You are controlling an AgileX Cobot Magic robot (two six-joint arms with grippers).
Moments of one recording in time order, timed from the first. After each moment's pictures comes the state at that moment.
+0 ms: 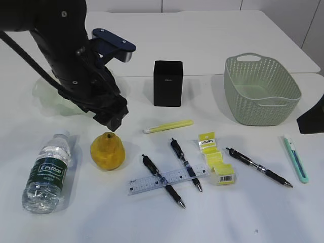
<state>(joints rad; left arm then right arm) -0.60 1.81 -1.40 0.16 0.92 -0.07 0.05 1.13 -0.88 0.34 0.88 -0.32</state>
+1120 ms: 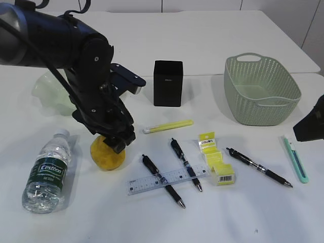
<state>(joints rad) -0.61 1.98 -1.40 0.19 0.87 -0.08 0.05 1.18 -0.88 0.34 0.91 -0.30</state>
